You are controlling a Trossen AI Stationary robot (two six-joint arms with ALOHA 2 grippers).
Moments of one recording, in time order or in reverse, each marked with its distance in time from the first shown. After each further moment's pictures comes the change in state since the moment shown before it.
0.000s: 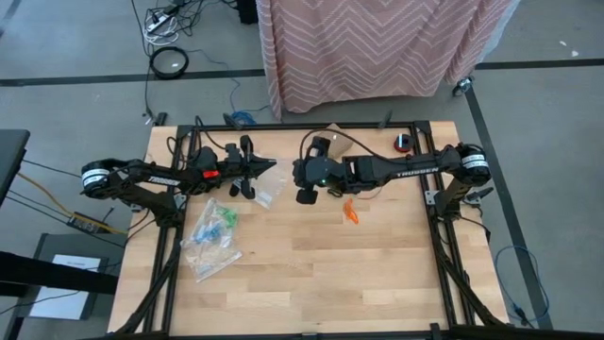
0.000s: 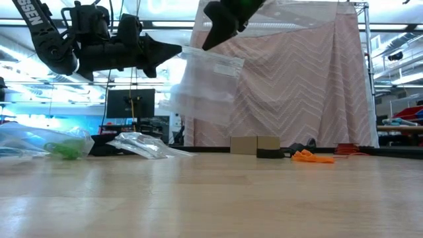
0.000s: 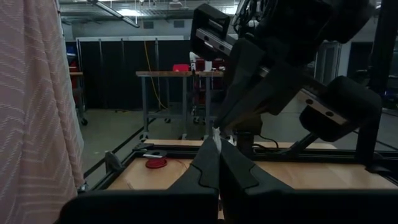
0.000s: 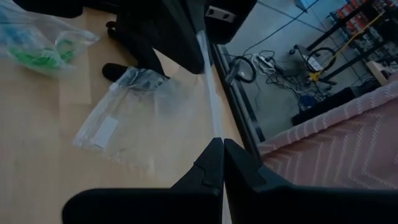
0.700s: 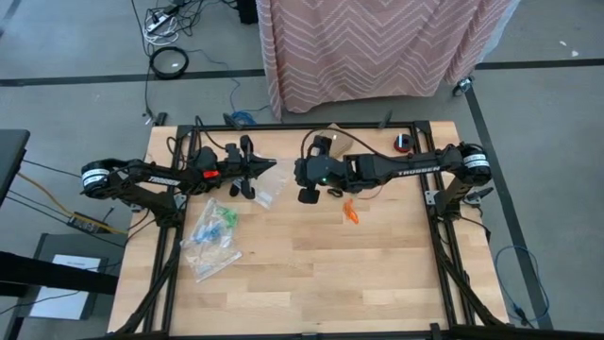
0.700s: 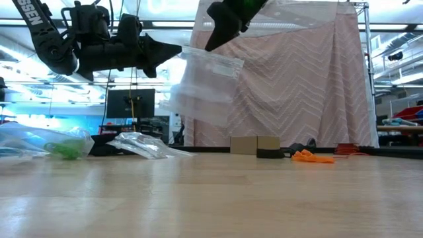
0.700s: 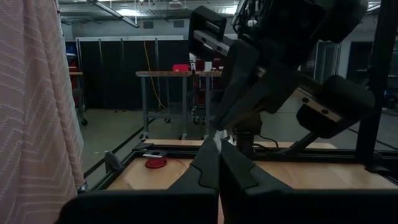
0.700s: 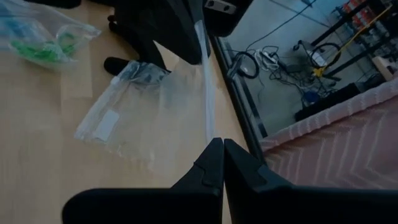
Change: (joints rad) left arm 0.000 0.000 0.000 0.000 0.000 0.001; right arm -0.007 -0.011 0.000 -0.034 -0.020 0.011
